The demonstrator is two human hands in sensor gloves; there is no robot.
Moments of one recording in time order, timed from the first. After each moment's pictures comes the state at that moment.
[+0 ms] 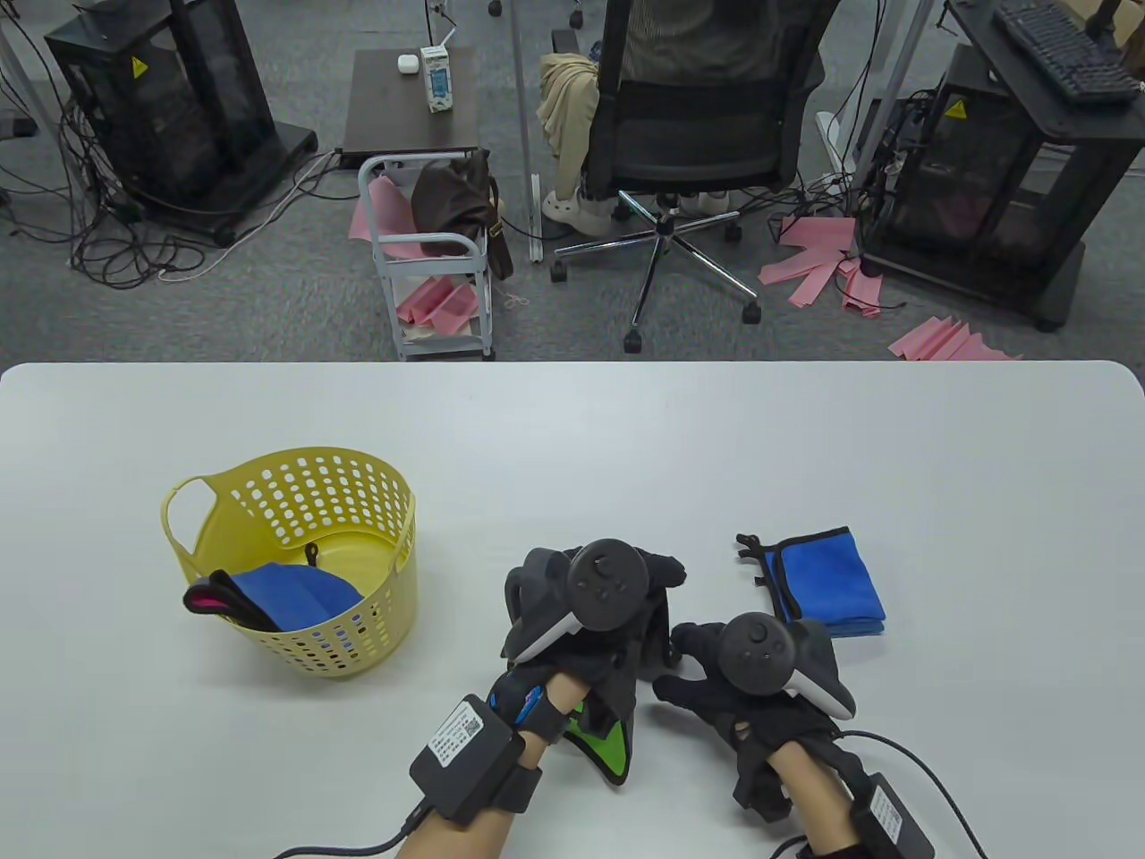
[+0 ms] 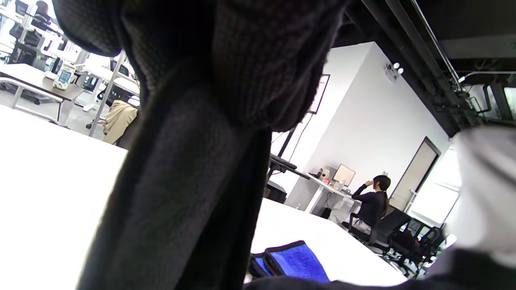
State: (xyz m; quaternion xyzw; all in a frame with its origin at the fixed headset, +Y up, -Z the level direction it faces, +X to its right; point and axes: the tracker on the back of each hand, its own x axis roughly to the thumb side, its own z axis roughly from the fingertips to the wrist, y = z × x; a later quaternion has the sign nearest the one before) left_hand -0.030 -0.630 -0.306 0.02 -0.19 0.25 0.95; right_hand 0.155 -0.750 -0.286 0.17 0.13 0.95 0.23
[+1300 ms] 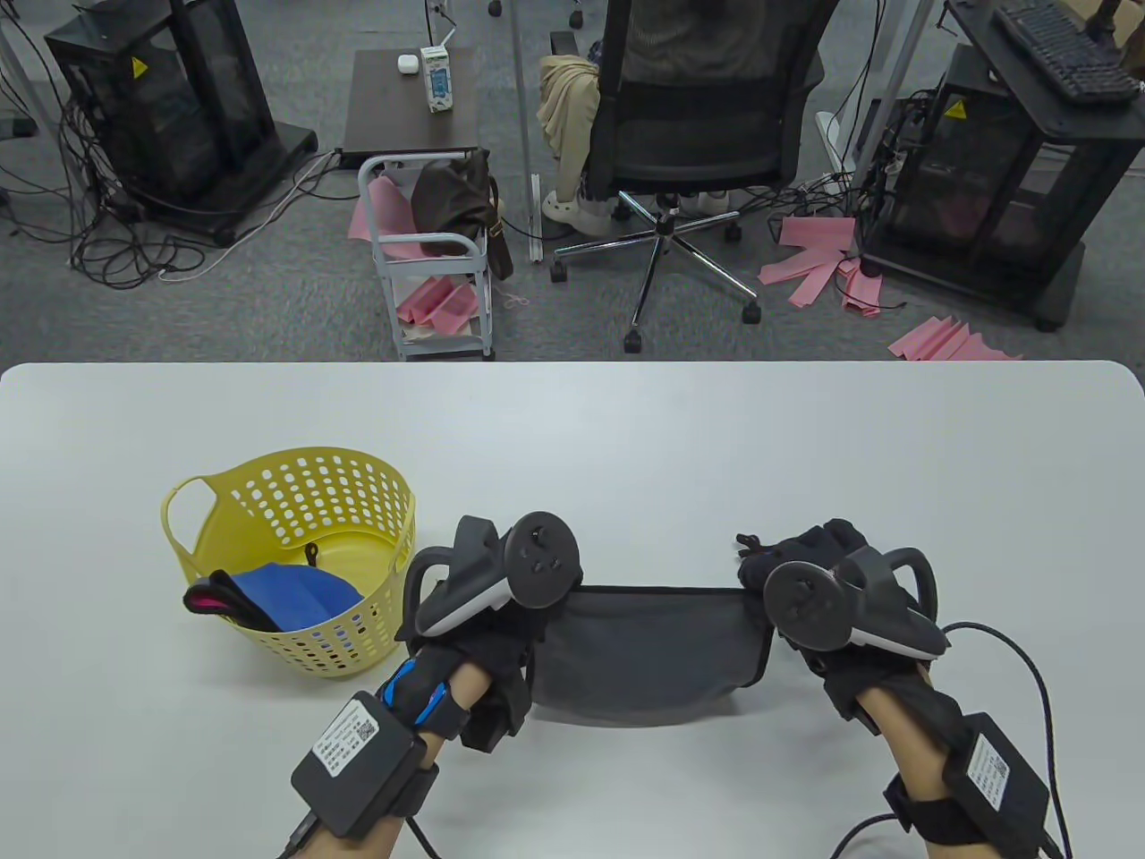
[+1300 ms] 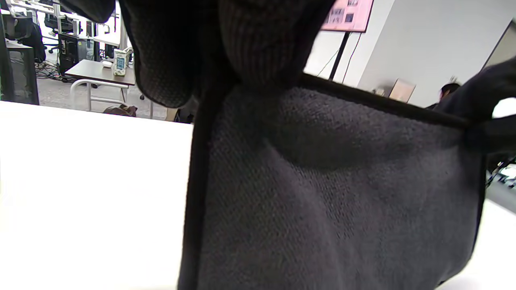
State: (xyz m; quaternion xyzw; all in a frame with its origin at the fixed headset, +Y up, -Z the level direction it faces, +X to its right) left_hand -0.086 -0.594 -0.309 -0.11 -0.15 0.09 0.98; right_hand 0.181 -0.608 -0.305 0.23 -0.02 0.97 0.00
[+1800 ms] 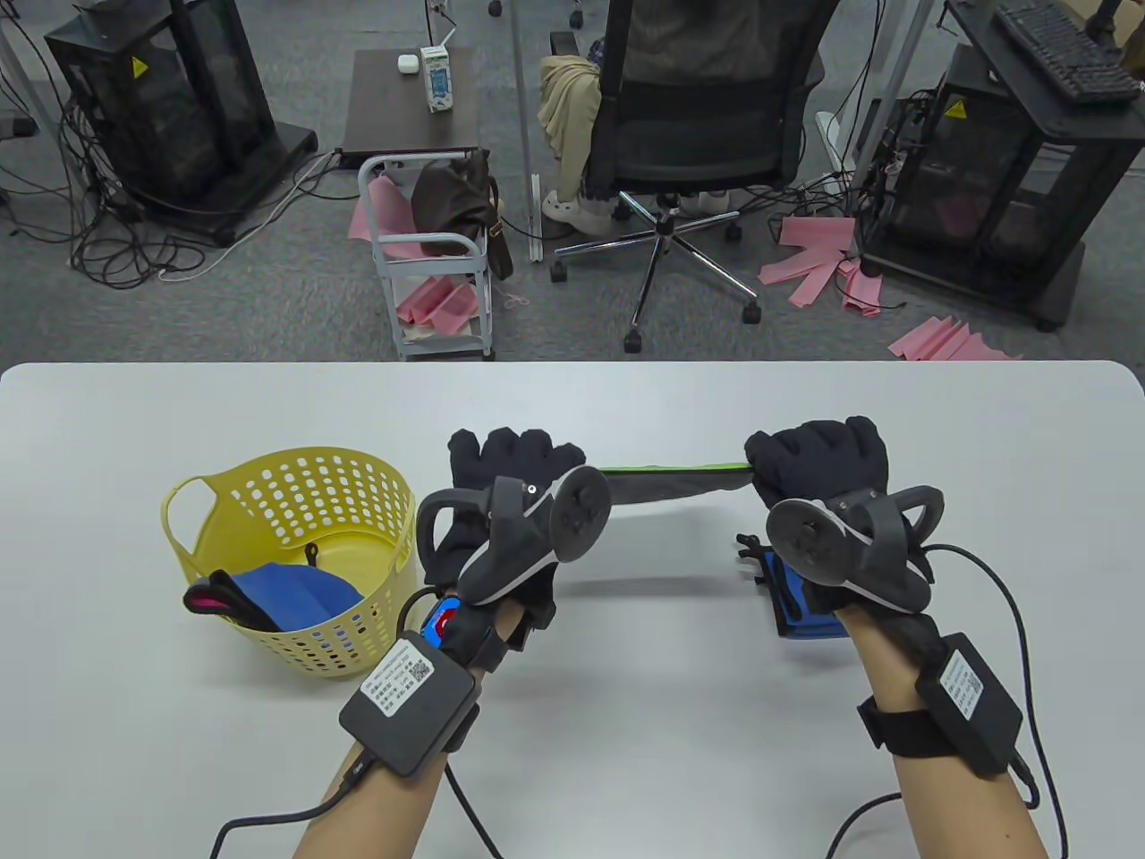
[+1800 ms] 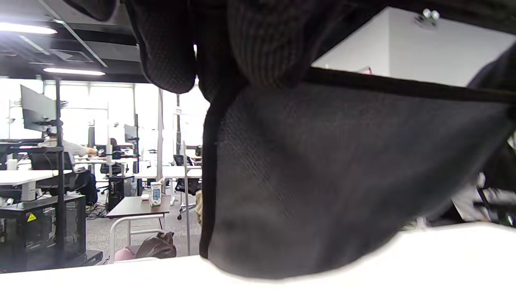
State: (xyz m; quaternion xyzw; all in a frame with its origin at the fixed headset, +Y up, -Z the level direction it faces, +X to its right) left_hand -0.067 -0.567 -0.314 0.12 -0.10 -0.01 0.99; right_hand 0.180 -0.579 -0.327 0.16 -0.22 0.96 -0.01
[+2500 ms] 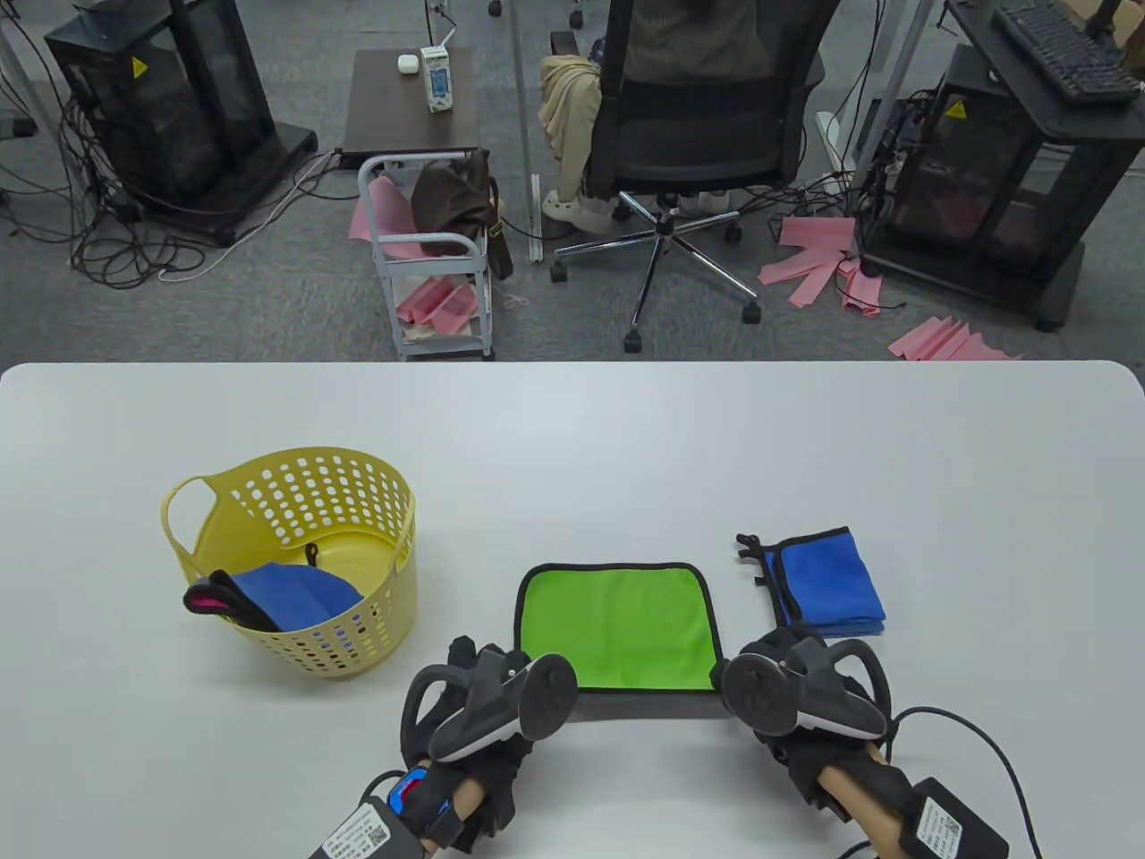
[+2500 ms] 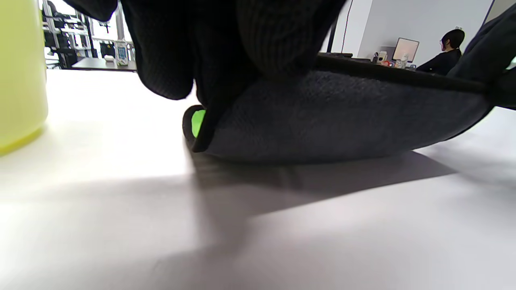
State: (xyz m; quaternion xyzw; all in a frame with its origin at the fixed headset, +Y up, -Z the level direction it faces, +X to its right) left_hand -0.093 -0.704 -0.240 -0.11 -0.16 0.02 0.98; right_hand 0.170 -0.706 -0.257 0.24 0.09 0.97 0.00
